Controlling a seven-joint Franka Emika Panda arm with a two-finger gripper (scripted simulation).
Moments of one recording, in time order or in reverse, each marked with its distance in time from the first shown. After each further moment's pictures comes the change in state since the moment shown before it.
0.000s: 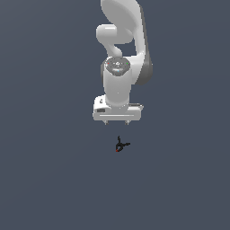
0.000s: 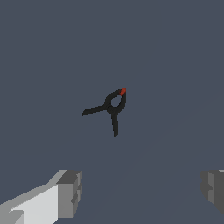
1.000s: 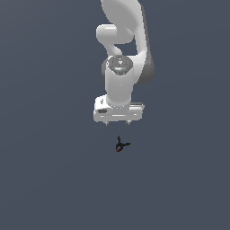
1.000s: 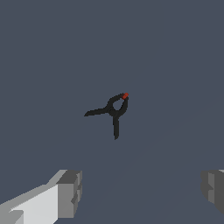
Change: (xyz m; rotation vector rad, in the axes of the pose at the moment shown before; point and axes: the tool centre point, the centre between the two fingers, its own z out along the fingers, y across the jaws) arm 0.006 -0.003 -0.006 -0.012 0.006 -0.051
